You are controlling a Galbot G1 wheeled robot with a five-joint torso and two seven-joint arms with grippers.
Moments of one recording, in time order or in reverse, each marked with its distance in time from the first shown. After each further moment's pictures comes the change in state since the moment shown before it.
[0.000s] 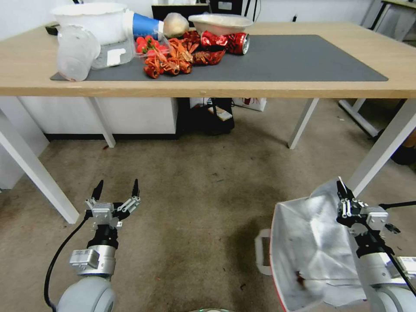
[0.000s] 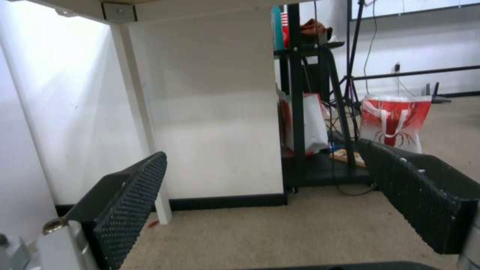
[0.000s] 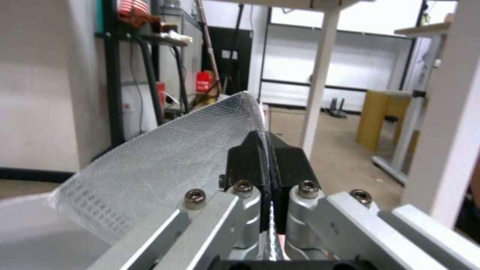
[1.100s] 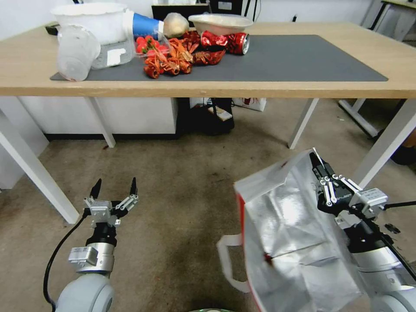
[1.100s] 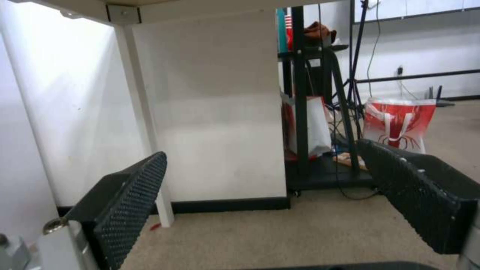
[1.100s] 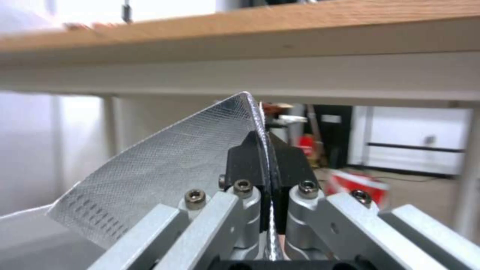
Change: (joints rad) left arm -0.018 0.007 -0.010 0.014 -0.017 -0.006 0.003; right arm -0.062 -0.031 -0.068 0.329 0.158 -0.069 -0.175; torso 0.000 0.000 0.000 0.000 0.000
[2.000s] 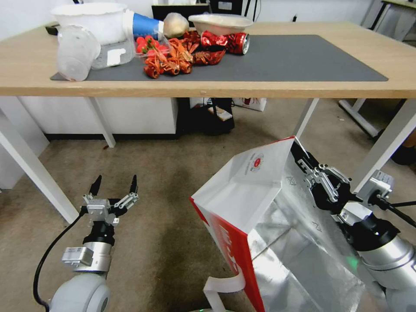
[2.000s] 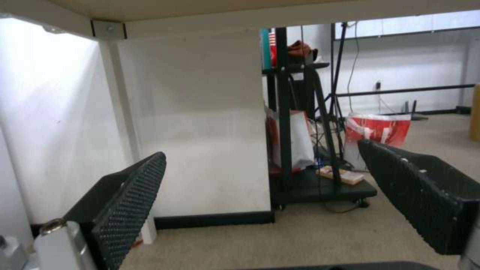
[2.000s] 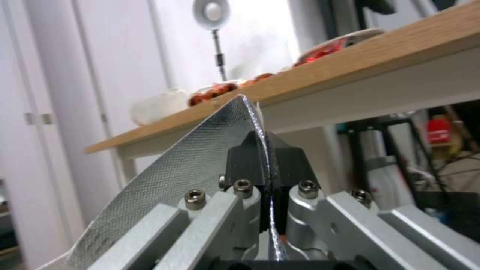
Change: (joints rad) left arm 0.011 0.005 -0.032 -0.031 -0.043 -0.017 0.083; right arm 0.029 -0.253 0.016 0.035 0.520 -0.117 -0.078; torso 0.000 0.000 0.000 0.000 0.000
